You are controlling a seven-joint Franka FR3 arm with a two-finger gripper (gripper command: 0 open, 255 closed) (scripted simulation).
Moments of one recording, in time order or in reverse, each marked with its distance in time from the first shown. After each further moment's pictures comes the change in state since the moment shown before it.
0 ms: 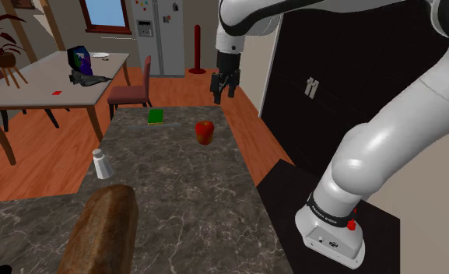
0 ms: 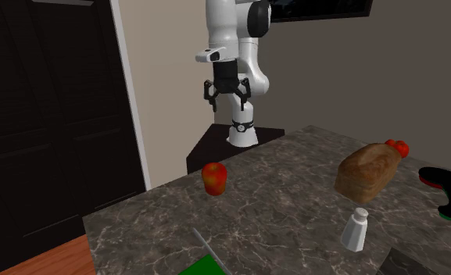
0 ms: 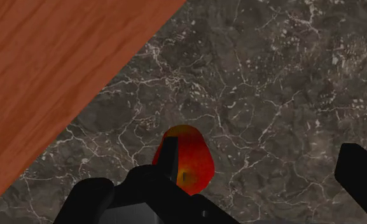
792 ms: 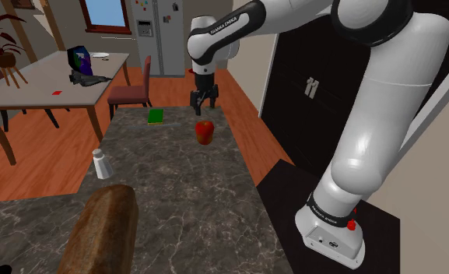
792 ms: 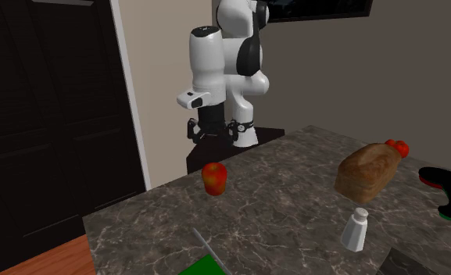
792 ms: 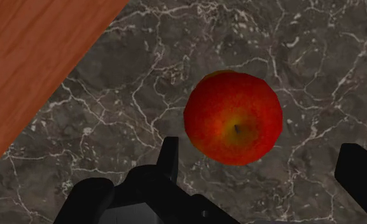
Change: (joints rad) arm -0.013 0.445 -0.003 0.258 -0.057 0.138 0.042
